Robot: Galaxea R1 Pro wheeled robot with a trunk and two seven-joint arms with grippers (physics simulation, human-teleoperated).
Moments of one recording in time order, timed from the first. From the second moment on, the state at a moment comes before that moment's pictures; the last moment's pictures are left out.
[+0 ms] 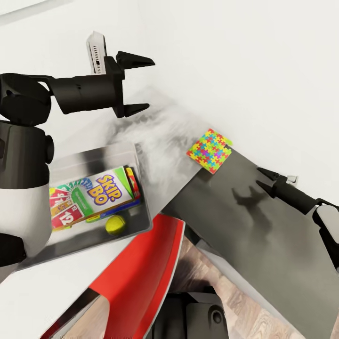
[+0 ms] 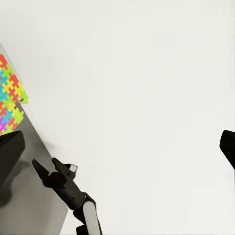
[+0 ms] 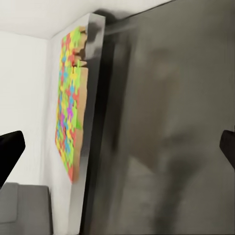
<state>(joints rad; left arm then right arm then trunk) -1.40 0.17 -0.22 -1.61 2.35 0.69 0.96 -0.80 -0.48 -0.11 -1.00 -1.23 0.74 0.53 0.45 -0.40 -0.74</state>
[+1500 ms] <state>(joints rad) -1.40 0.16 -0.23 -1.61 2.35 0.69 0.96 -0.80 -0.49 -0.13 -1.01 -1.23 0.75 0.54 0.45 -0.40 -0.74</state>
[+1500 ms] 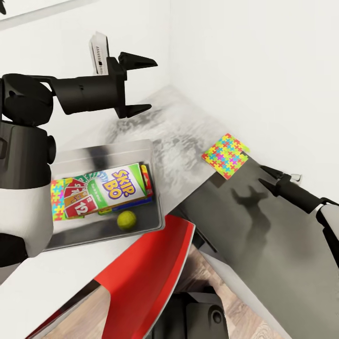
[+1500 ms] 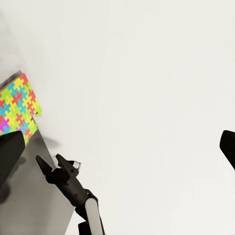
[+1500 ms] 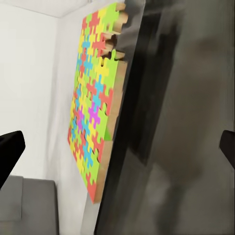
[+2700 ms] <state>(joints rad) -1.40 0.16 -0.23 -1.61 2.35 0.69 0.96 -0.79 -0.48 -0.12 -1.01 -1.23 0.75 0.54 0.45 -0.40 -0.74</state>
